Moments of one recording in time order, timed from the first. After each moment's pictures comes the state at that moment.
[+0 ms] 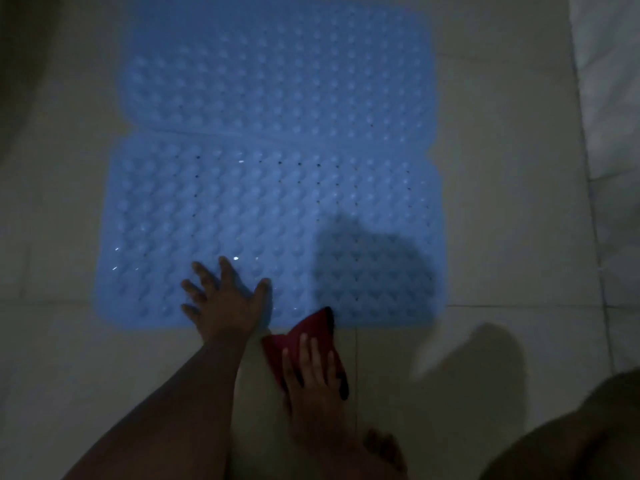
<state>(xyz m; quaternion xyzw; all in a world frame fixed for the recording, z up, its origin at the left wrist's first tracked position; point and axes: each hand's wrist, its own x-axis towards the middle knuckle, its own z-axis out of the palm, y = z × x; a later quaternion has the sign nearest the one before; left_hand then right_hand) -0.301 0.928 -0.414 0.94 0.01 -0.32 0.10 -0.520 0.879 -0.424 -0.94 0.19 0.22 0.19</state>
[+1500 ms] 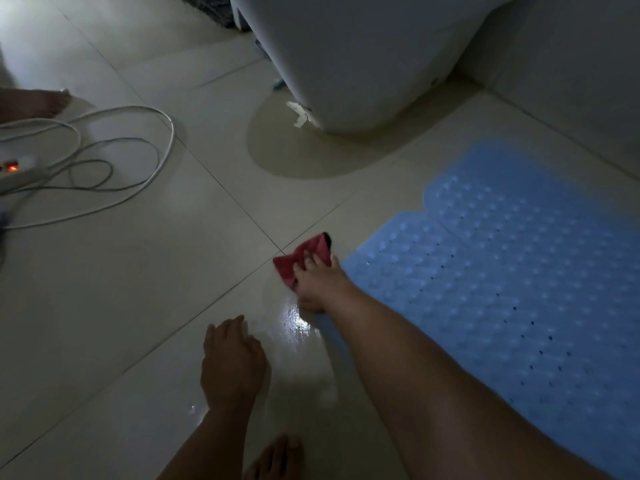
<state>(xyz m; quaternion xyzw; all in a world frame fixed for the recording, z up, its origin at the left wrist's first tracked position) -0.353 1.189 -0.403 0.90 0.33 -0.05 0.27 -0.160 1.080 -0.402 -0.90 -0.30 0.32 -0.05</state>
